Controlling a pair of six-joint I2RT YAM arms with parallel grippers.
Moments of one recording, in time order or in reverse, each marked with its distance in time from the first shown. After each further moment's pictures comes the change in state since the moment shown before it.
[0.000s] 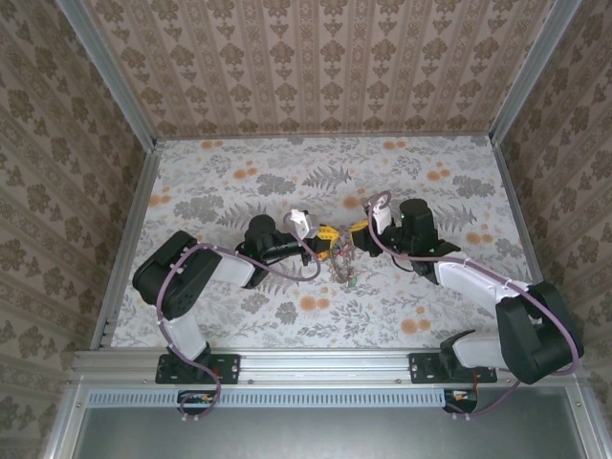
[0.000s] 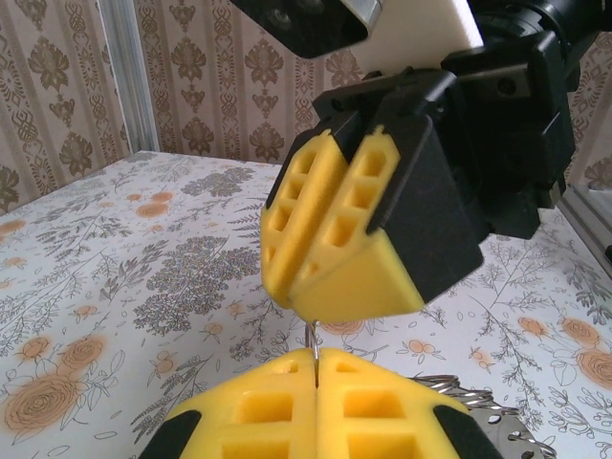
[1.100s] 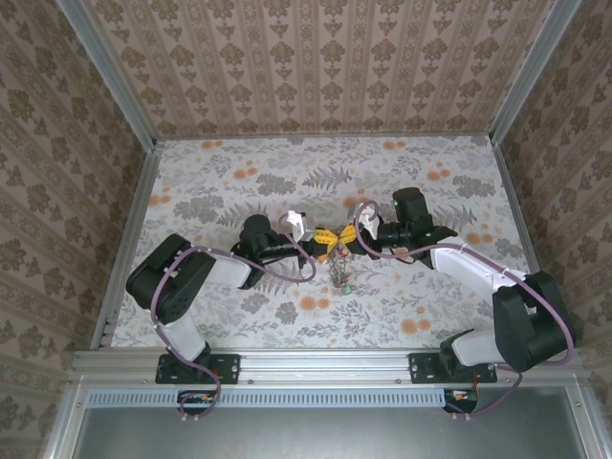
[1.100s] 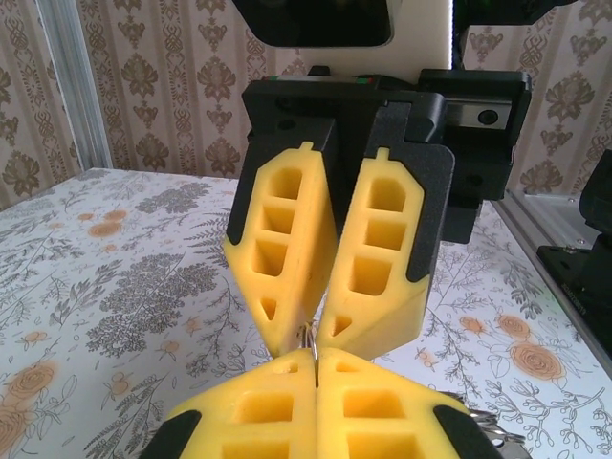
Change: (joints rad) left arm 0.015 -0.043 -0.020 0.006 0.119 -0.026; right arm -0.002 0.075 0.150 -0.217 -0.286 -0.504
